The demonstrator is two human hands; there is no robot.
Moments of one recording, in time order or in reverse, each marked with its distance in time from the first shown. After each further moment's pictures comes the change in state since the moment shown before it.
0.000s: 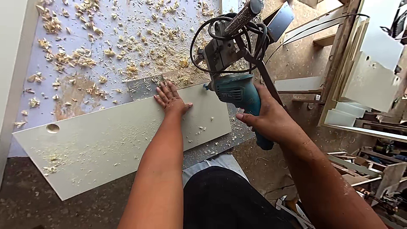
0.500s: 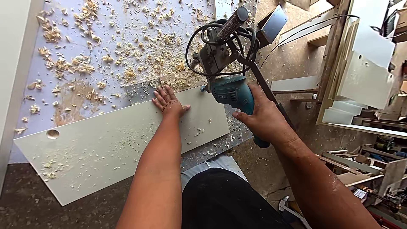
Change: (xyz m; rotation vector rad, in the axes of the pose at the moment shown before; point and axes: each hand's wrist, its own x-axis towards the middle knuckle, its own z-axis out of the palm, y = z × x) left_hand 0.004 0.000 0.003 0.031 -0.003 -0.018; right_hand 0.000 -0.005 0.001 -0.230 0.100 0.027
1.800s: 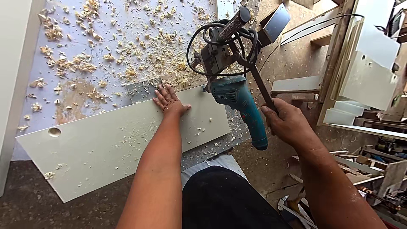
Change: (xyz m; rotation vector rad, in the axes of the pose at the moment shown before) left_hand 0.000 -0.001 0.000 -0.008 0.004 0.005; right_hand -0.004 0.067 -0.024 -0.024 0.077 -0.055
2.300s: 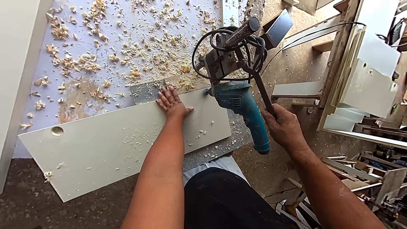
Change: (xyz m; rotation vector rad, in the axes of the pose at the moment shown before) left_hand -0.003 0.002 -0.006 -0.007 -0.017 -0.012; right_hand 0.017 0.022 0.027 0.002 0.191 -0.168
